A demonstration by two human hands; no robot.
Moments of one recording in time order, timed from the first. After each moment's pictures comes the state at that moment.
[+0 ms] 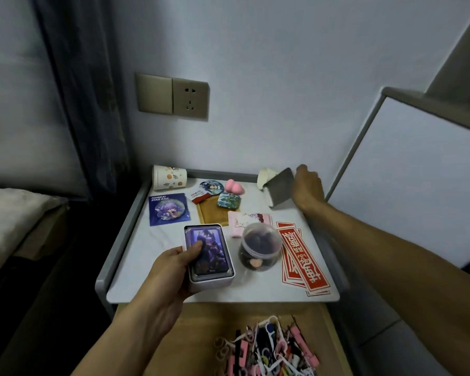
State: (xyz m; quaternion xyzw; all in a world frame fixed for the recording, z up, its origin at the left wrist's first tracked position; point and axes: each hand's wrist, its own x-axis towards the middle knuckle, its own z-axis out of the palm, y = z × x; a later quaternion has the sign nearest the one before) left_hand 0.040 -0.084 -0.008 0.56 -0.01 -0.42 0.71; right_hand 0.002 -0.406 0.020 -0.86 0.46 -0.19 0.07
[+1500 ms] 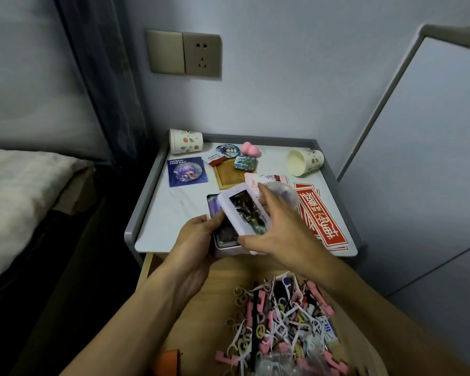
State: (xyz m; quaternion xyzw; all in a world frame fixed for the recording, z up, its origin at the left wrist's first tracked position) left_hand 0.009 -0.077 -0.011 0.57 -0.03 -0.41 0.71; right_hand -0.092 -0.201 0.007 -0.90 0.21 -0.09 0.38
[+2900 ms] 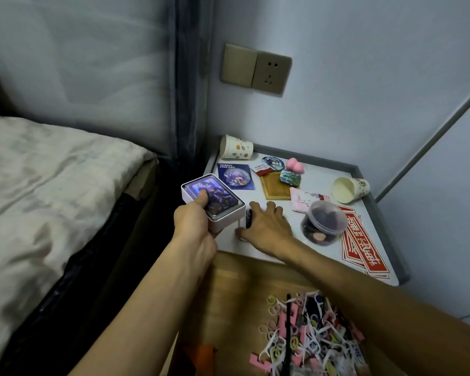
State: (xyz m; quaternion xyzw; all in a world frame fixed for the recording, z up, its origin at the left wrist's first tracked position) left_hand 0.077 -0.015 0.018 0.45 0.17 -0.29 0.83; right_hand 0.037 -0.155 -0.039 -0.95 0.28 0.06 0.11
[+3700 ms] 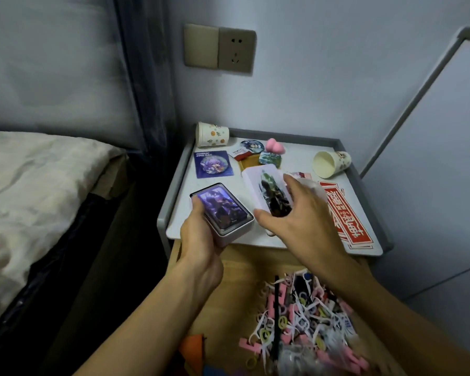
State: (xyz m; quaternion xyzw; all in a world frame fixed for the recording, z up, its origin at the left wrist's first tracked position) left_hand 0.019 -0.043 -0.007 0.50 0.10 -0.31 0.81; right_hand -0.075 -0.153 0.028 -0.90 0.29 -0.17 0.27
